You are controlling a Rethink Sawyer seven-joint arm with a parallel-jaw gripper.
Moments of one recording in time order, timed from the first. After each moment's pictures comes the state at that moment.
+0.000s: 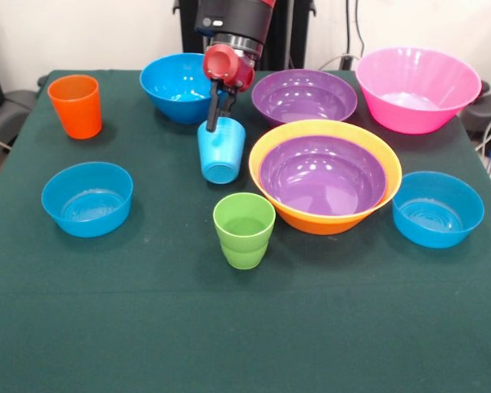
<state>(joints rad) -0.04 -0.28 -0.42 1.96 -0.29 -0.78 0.79</state>
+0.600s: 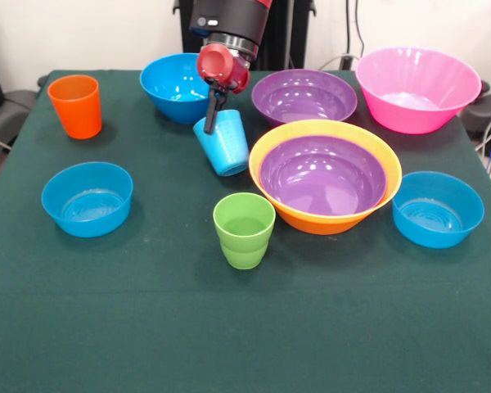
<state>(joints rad) -0.04 -0.28 -0.43 1.94 -0.28 -0.78 0.79</state>
